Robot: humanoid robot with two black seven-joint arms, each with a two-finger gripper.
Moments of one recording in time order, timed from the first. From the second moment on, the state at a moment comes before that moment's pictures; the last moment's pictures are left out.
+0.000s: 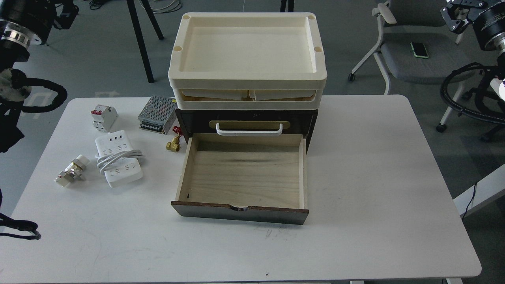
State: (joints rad) left arm -1.09 0.47 -0.52 -0.31 0.06 -0.49 -0.49; right arm 1.06 -0.53 0.55 0.48 0.22 0.49 0.39
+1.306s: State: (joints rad) left arm -0.96 0.65 -0.81 -0.55 -0.15 -0.49 -0.49; right arm 0.99 -0.55 0.58 0.54 0.23 0.49 0.39
